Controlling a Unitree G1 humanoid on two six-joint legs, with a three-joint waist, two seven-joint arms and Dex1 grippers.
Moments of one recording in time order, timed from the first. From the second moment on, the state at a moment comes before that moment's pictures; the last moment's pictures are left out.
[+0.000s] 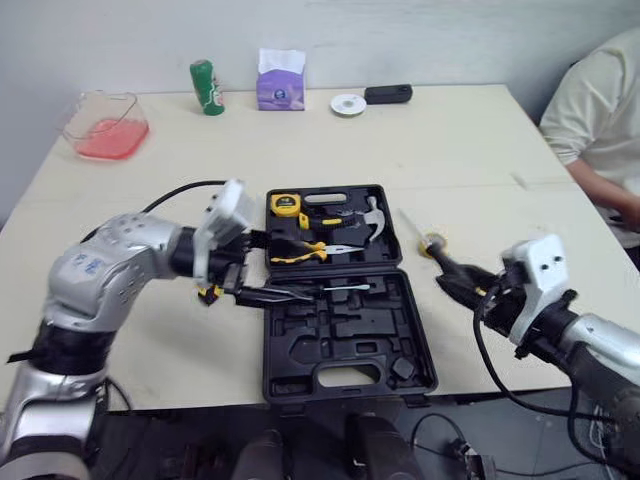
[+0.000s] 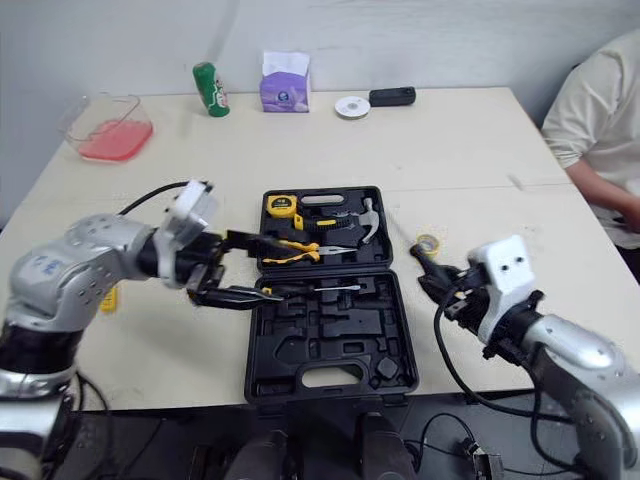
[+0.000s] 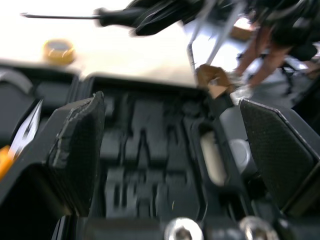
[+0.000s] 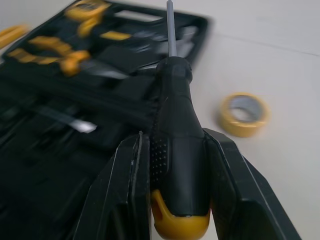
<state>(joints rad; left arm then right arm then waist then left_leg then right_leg) -0.51 0.87 -0.01 -0.27 -0.68 0.75 -1.16 -0.13 -0.88 -0.31 -0.72 0.81 1.03 0.63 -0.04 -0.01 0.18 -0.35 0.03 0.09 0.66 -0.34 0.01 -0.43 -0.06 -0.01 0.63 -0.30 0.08</state>
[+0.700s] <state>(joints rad) -0.30 0.95 0.04 -0.38 -0.61 0.64 -1.12 -0.56 -0.94 0.33 -0.24 0.35 0.62 1.17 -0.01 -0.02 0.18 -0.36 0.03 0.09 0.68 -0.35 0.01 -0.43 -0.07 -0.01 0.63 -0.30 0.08</state>
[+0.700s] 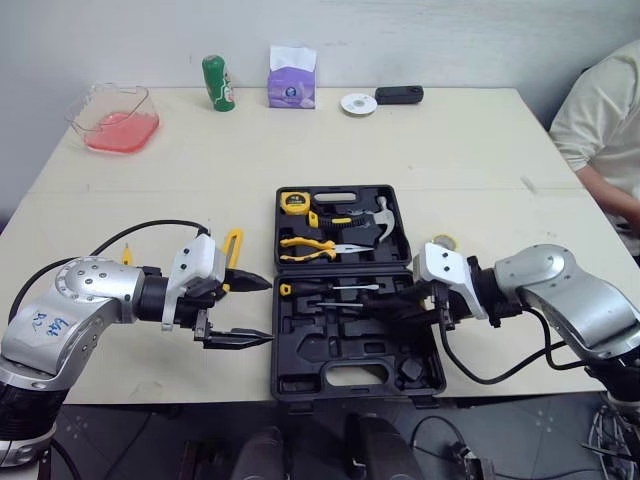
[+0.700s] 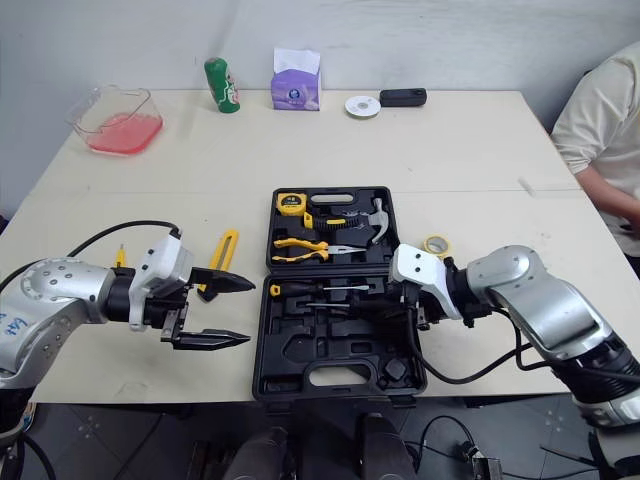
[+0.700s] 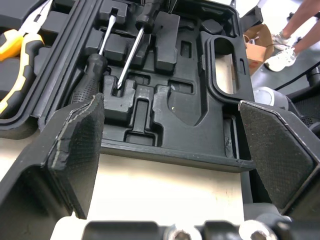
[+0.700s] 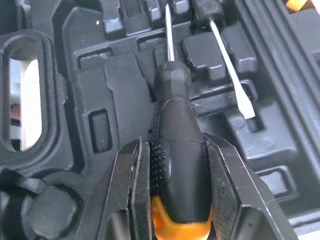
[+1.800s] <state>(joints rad) -0.40 0.84 -0.02 -0.37 -0.61 0.64 -1.09 -0.49 -0.66 0.23 -0.07 0.33 0.48 1.14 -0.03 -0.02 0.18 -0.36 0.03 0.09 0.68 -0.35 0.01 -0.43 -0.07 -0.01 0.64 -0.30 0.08</state>
